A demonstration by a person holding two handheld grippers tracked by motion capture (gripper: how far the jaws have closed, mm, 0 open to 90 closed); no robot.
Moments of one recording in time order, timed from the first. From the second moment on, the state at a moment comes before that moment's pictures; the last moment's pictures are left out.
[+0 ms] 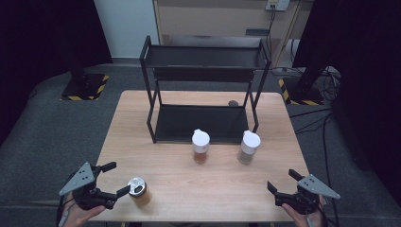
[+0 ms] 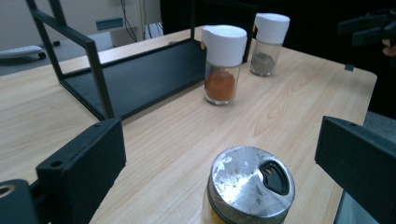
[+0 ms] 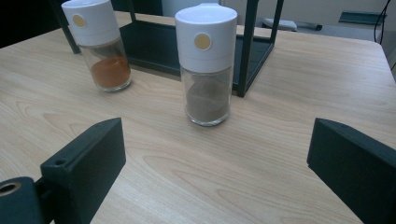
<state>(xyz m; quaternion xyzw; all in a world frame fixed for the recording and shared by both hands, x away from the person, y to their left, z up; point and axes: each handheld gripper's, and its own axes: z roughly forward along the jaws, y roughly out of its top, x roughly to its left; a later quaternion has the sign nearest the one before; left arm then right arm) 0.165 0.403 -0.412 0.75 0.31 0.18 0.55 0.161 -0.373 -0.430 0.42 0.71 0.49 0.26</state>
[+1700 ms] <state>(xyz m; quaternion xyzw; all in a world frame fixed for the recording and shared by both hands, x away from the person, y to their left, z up) 0.177 0.380 -0.459 0.78 0.27 0.17 0.54 0.160 -0.372 -0.430 0.42 0.71 0.49 0.26</state>
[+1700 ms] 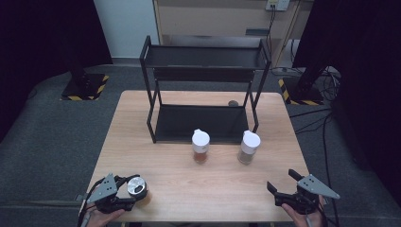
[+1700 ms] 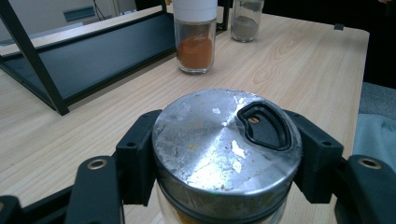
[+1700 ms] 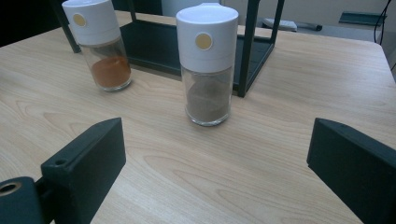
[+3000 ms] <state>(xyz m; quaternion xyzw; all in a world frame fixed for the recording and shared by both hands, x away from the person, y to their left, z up) 0.248 0.335 -0.394 0.78 0.25 0.15 0.56 0.161 -0.374 -0.431 0.42 0.71 0.50 0.25</state>
